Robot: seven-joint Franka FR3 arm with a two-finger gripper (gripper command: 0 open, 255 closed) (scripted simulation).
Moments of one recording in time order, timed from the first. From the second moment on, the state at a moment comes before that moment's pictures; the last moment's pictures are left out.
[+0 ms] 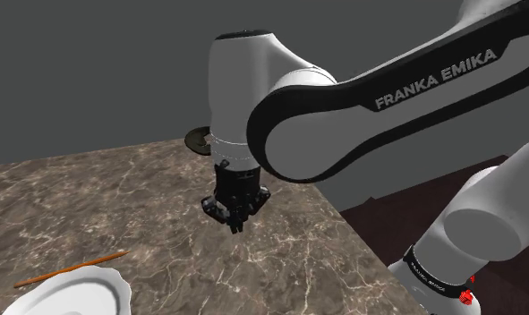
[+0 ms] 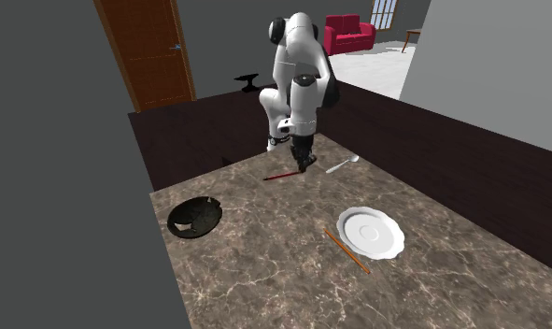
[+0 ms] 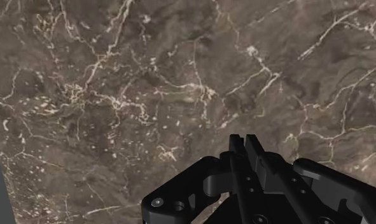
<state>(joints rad) -0.06 -0.24 0.86 -2.31 0.27 2.15 0.94</state>
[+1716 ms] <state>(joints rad) -0.20 0.18 0.72 -1.83 -0.07 1.96 0.84</state>
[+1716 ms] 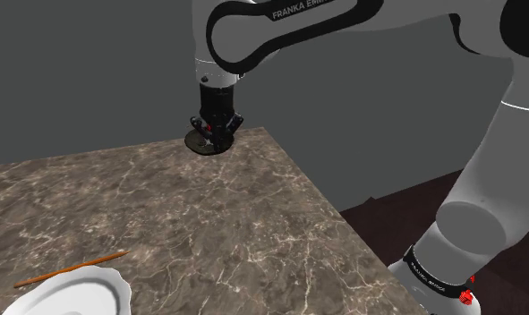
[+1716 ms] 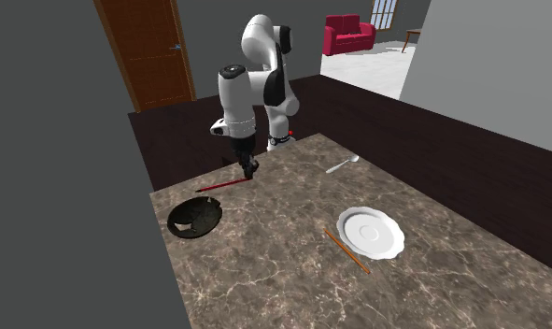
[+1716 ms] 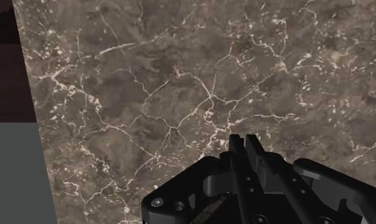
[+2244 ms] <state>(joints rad) -0.17 0.44 0.65 -1.49 -0.22 1.84 0.78</state>
